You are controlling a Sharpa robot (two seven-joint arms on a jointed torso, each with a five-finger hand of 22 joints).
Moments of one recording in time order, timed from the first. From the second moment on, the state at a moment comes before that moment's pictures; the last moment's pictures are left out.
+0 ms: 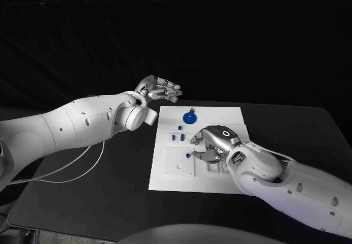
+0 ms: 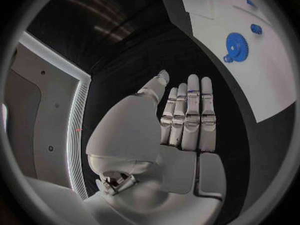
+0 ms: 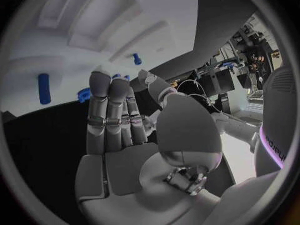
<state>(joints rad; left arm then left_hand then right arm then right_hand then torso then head) 1.27 -0.67 -0.11 1.19 -0.30 -0.33 0.28 1.39 -0.07 0.17 -0.05 0.13 1.08 0.13 0.06 0.06 1.18 0.11 0.06 0.06 1.30 0.07 0.07 0.16 0.06 1.07 0.04 0.07 0.56 0.89 -0.68 0.12 1.64 -1.88 -0.34 -0.28 1.18 -0.20 0.48 -0.20 0.22 1.12 0.08 0.07 0.07 1.22 0.05 0.06 0.06 1.45 -0.04 0.71 0.82 0.16 1.47 -0.06 0.52 1.05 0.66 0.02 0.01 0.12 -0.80</state>
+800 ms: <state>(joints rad) 1.27 -0.67 -0.11 1.19 -0.30 -0.32 0.28 1.39 -0.07 0.17 -0.06 0.13 1.08 0.13 0.06 0.06 1.18 0.11 0.06 0.06 1.30 0.07 0.07 0.16 0.06 1.07 0.04 0.07 0.56 0.91 -0.79 0.28 1.60 -1.77 -0.17 -0.29 1.25 -0.20 0.22 -0.14 0.19 1.01 0.03 0.07 0.07 1.12 0.09 0.06 0.07 1.44 -0.03 0.72 0.79 0.16 1.47 -0.04 0.44 1.02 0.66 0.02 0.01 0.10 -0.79</state>
